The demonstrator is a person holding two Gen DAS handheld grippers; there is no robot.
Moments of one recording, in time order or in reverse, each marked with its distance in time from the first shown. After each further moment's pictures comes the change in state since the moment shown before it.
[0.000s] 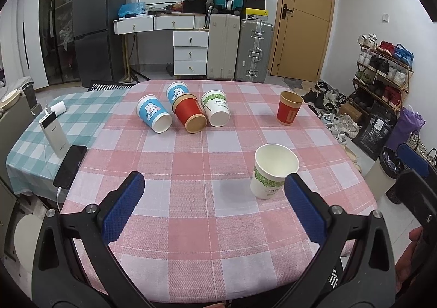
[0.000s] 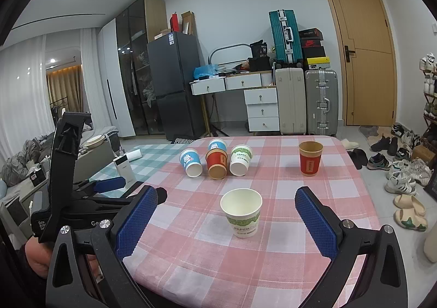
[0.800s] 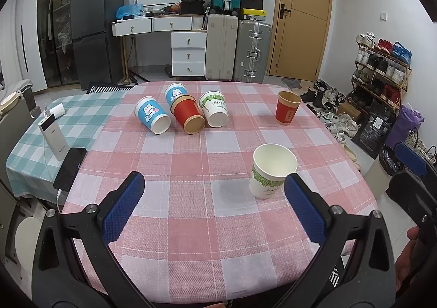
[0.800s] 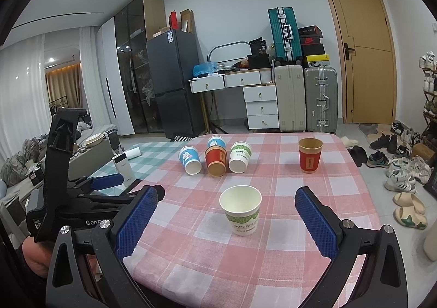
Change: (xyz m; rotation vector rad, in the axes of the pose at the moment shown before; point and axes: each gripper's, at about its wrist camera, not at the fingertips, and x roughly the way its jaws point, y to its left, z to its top) left arm 0.002 -0.001 0.001 0.009 0.000 -0.001; right arm 0.002 -0.001 -0.003 0.007 0.011 -0.002
